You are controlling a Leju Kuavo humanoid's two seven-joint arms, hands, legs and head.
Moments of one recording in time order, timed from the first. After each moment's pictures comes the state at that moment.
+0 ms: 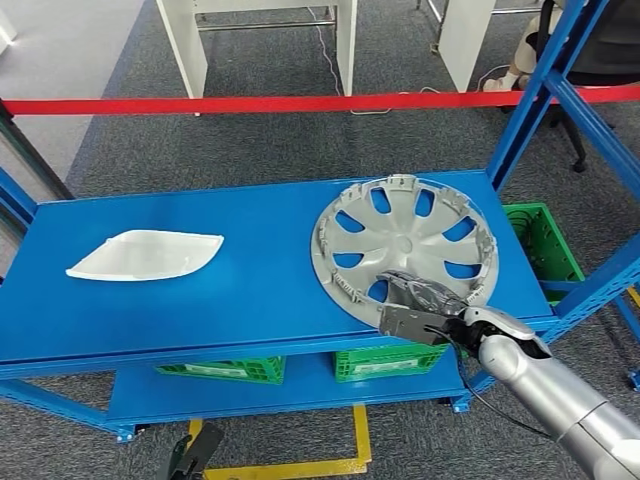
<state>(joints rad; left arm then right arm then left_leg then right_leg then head) -0.13 -0.19 0.53 -0.23 -0.89 0.41 -0.29 -0.58 -0.41 0.93 -1.19 0.35 0.23 0.02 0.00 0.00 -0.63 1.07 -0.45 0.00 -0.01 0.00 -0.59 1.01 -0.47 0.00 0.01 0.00</state>
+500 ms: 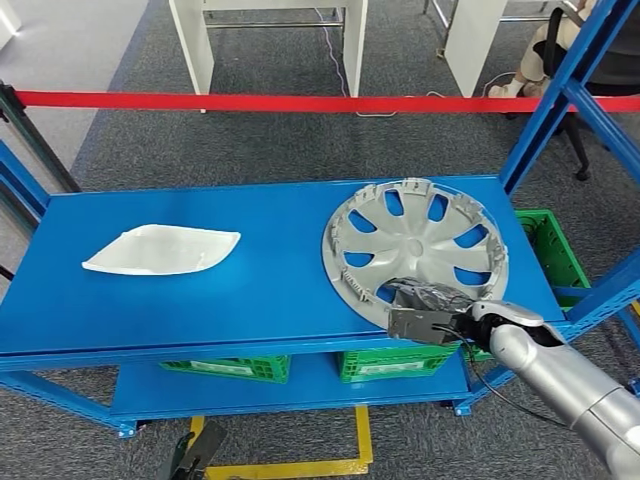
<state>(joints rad) -0.13 -0.20 0.51 -0.23 -0.89 0.41 -0.29 -0.66 -0.46 1.02 -1.14 0.33 0.35 0.04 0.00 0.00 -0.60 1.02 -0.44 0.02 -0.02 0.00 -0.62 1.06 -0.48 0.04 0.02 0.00</state>
